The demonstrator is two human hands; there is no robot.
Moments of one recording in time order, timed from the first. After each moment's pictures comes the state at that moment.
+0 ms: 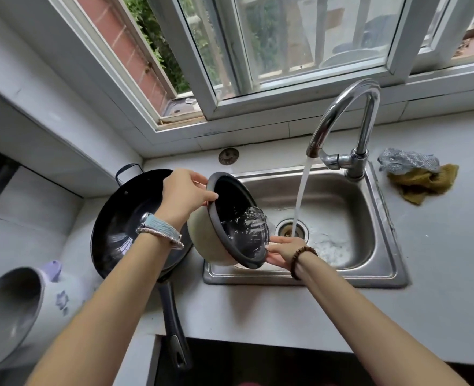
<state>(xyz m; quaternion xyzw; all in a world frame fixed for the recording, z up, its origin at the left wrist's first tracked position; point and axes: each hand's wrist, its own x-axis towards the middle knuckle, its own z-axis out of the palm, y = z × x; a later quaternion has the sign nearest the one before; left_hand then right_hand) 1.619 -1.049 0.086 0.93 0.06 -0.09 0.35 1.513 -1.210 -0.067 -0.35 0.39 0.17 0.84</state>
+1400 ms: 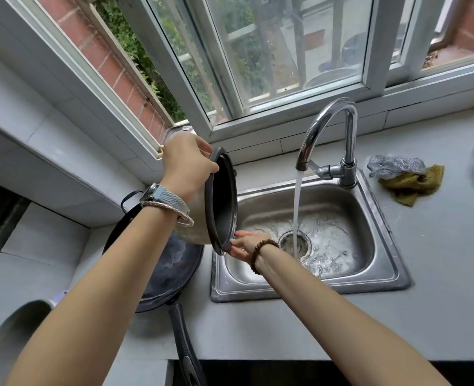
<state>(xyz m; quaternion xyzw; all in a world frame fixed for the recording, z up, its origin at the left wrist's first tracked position) 1.630 -1.104 0.177 0.97 -0.08 0.05 0.23 1.551 -1.153 0.004 -0.26 0.40 0.15 0.87</state>
